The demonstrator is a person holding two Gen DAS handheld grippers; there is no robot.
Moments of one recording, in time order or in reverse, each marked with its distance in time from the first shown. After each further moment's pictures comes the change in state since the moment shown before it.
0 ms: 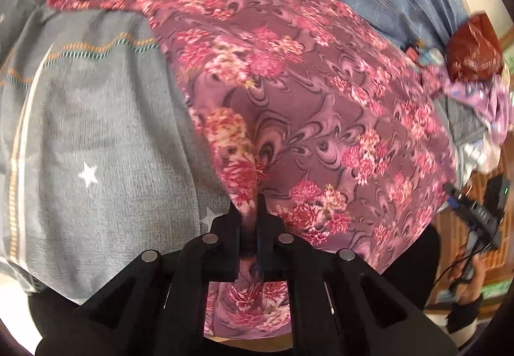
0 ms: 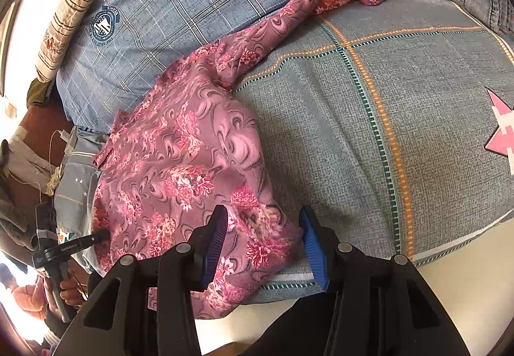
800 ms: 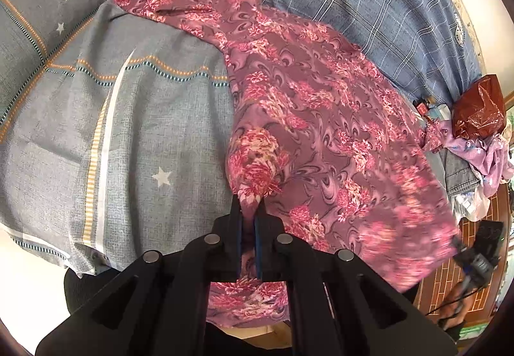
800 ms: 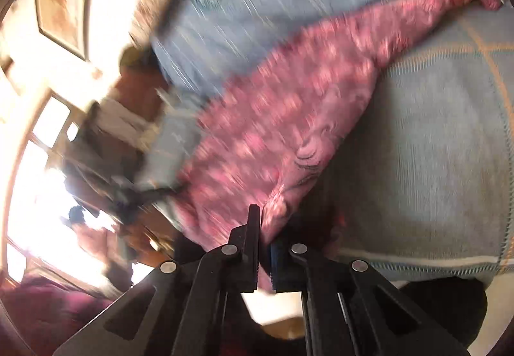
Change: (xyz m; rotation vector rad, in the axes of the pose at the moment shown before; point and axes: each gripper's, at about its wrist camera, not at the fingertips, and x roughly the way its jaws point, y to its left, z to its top) left arm -0.059 0.048 0.008 -0.152 -0.089 0.022; right arm -0.022 0.055 0.015 -0.101 0.117 0.489
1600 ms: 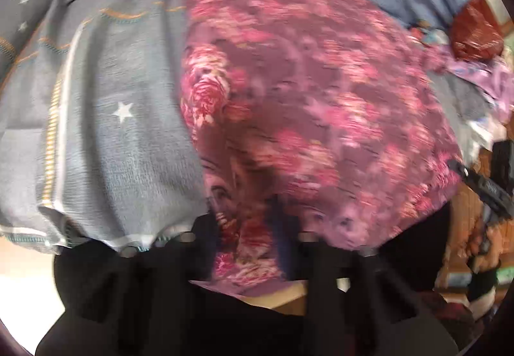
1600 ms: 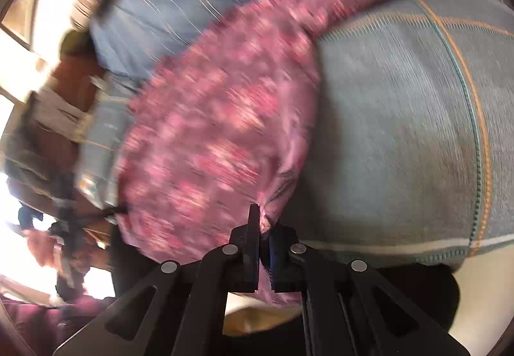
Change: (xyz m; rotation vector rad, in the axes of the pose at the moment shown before) left arm 0.029 -0.023 -0.046 0.219 0.153 -0.002; right arm 0.030 -0.018 -0.016 -0.008 0.063 -0.304
